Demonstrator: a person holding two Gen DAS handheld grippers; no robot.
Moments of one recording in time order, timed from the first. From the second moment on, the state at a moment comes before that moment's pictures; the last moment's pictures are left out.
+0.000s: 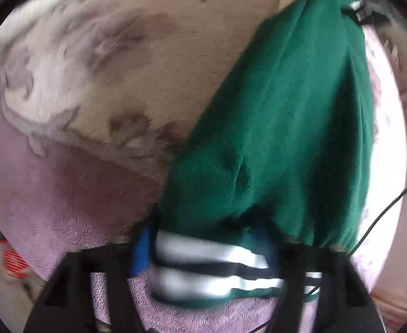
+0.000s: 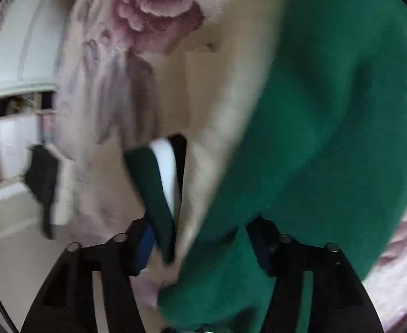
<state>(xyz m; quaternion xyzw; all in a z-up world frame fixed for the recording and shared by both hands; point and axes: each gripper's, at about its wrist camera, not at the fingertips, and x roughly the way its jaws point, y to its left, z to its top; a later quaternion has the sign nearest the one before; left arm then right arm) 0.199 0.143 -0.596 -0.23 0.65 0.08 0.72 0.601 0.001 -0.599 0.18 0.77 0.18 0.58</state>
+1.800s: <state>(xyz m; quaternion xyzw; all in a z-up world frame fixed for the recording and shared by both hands) 0.039 0.161 -0.569 -0.44 0.58 0.03 0.69 0.112 -0.146 -0.603 0.37 0.79 0.26 0.42</state>
